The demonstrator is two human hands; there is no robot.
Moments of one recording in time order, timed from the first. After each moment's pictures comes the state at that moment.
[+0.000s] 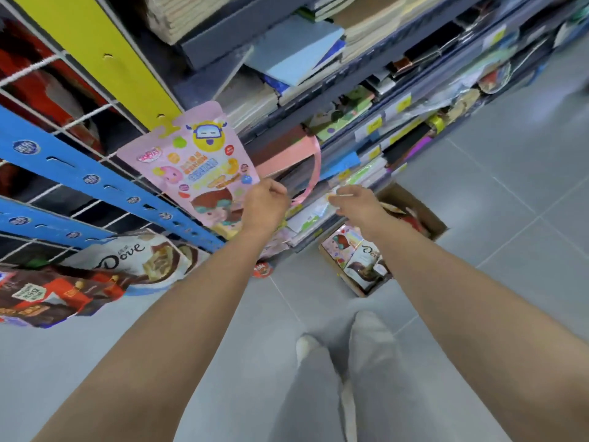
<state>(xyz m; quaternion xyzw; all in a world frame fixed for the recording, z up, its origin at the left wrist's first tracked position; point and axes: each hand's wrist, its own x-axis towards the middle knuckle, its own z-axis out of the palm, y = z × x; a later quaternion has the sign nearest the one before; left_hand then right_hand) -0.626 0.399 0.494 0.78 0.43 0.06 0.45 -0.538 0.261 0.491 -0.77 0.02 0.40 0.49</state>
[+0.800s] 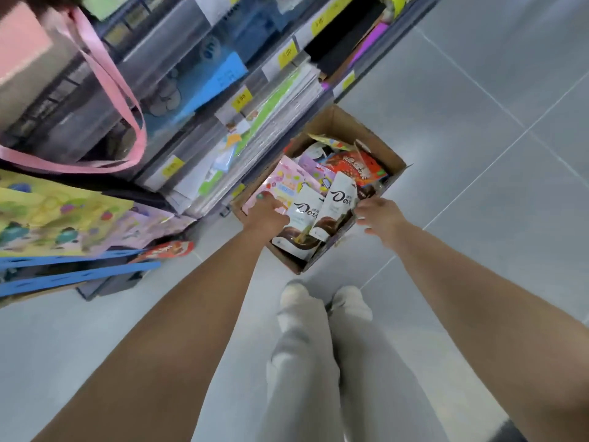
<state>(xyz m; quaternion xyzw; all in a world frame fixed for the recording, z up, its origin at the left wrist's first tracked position) -0.495 0.232 0.167 0.77 0.43 -0.28 0.39 -0.415 0.038 0.183 -0.75 0.20 0.45 0.44</state>
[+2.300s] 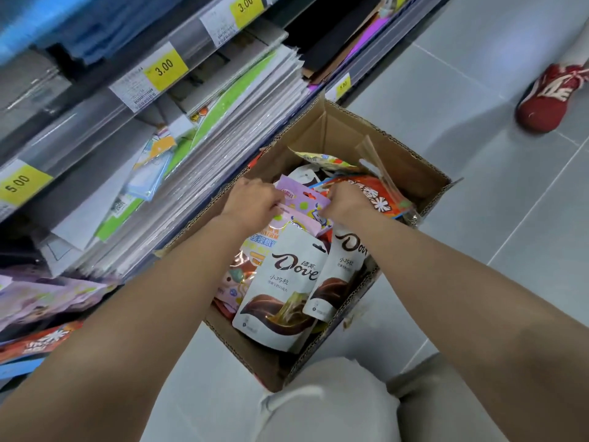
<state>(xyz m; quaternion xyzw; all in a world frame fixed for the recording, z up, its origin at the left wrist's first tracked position) -0.390 0.280 -0.070 0.99 0.00 -0.15 0.05 -0.313 0.113 -0.084 -0.92 -0.10 0.35 0.16</state>
